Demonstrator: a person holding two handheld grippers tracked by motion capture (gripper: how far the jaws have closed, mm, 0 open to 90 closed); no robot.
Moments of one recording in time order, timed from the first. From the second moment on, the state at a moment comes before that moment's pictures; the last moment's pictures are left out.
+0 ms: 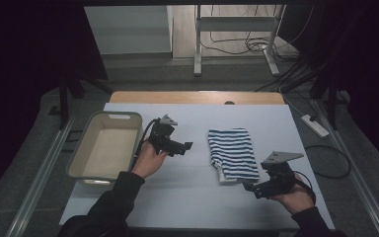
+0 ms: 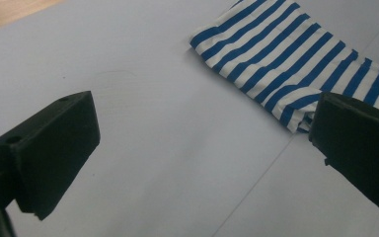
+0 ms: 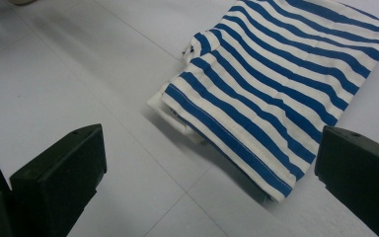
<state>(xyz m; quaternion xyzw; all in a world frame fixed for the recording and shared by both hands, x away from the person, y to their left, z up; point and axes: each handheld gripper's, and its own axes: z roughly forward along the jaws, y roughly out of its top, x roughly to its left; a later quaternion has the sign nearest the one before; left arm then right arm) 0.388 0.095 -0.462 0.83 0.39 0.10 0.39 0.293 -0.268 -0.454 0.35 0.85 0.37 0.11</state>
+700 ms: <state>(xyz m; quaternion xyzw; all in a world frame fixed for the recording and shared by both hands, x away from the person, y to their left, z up) 0.422 0.056 -0.475 0.84 0.38 0.11 0.38 0.306 -0.265 -0.460 0.35 0.86 0.35 0.10</state>
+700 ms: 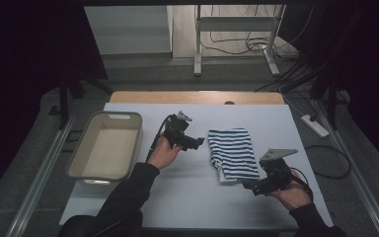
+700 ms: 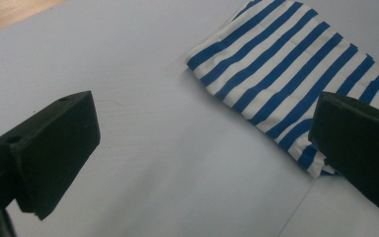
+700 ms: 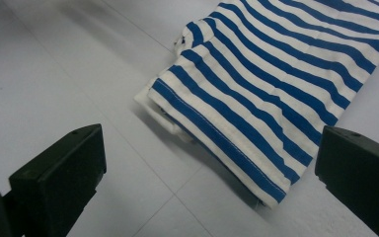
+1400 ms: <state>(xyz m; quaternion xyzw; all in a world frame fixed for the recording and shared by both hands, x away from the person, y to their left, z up) 0.455 0.019 -0.493 0.86 0.37 0.10 0.35 0.322 -0.265 -0.472 0.33 0.88 0.32 0.09</state>
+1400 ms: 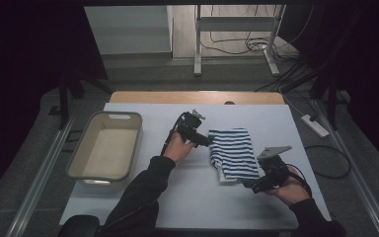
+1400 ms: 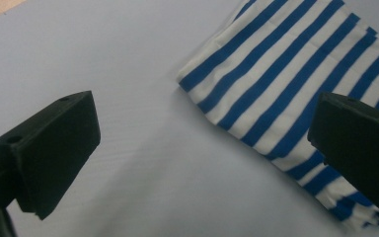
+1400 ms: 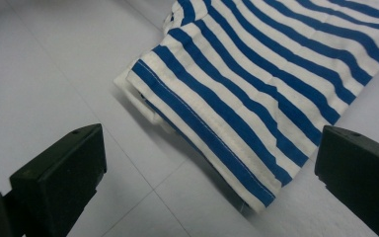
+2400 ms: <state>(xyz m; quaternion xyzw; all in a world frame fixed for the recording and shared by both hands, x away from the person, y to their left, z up) 0.490 -0.001 -0.528 0.86 0.38 0.11 0.32 0.351 -0.248 -0.512 0.28 0.92 0.27 0.06</state>
